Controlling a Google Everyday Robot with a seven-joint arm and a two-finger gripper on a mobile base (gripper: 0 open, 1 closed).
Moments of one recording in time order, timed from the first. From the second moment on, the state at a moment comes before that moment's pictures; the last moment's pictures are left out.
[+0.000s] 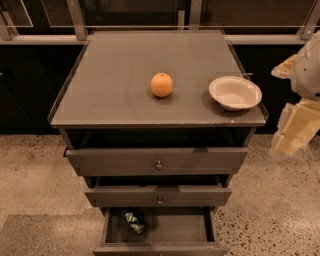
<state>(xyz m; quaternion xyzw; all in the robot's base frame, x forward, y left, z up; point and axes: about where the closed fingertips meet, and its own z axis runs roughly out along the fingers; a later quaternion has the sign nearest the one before) 0.432 -0.224 0.961 -0.58 0.79 -0.03 0.17</state>
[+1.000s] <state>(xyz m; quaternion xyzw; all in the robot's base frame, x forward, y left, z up) 0.404 -0.233 0.785 -0.46 0.85 0.09 0.22</state>
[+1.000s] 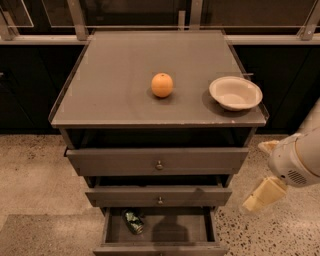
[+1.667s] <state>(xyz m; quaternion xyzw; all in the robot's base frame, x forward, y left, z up) 0.407 -0.231 0.745 -0.43 0.86 0.12 0.23</state>
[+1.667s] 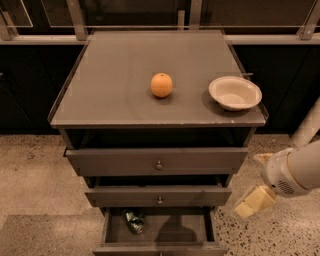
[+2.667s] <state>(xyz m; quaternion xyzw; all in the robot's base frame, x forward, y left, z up) 0.459 -0.180 0.638 -0.41 0.85 0.20 0.26</state>
